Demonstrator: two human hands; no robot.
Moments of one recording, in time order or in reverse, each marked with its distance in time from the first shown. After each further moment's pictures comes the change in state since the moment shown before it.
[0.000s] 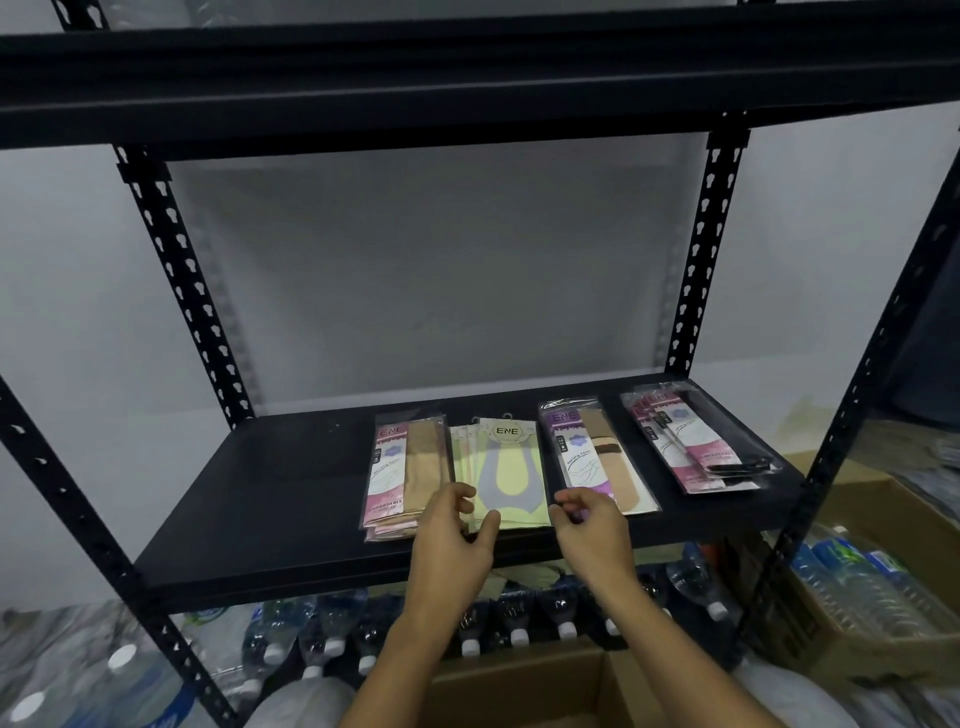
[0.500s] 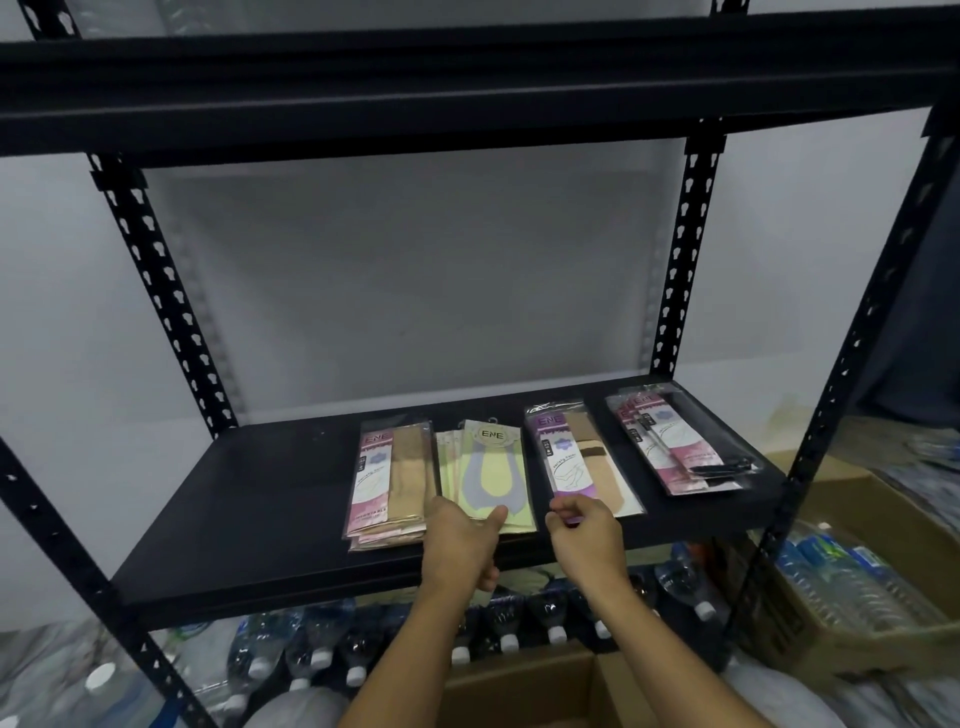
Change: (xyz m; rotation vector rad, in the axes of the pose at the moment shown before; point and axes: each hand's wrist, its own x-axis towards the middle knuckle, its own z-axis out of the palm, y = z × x) left_hand 0.023 0.020 0.033 -0.094 -0.131 -0.507; right_hand 0.004 0.004 -0.008 -0.023 0.025 0.023
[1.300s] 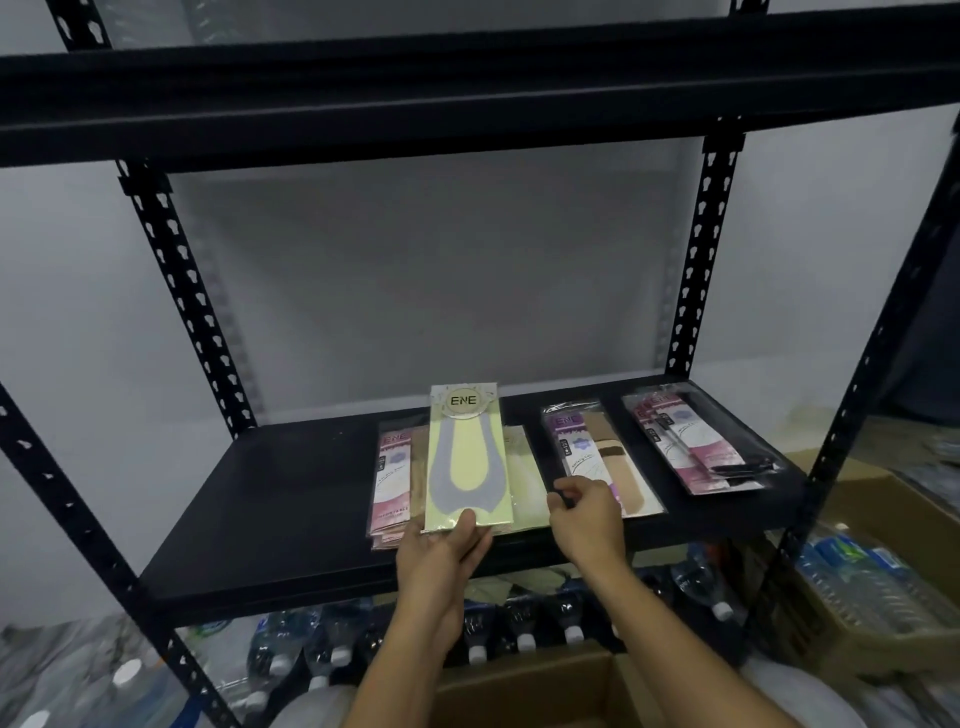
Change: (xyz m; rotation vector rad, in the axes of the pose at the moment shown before) left_hand -0.021 -0.025 -0.049 -1.056 -0.086 -0.076; right_hand 0.004 -0.030 0.018 -0.029 0.014 0.042
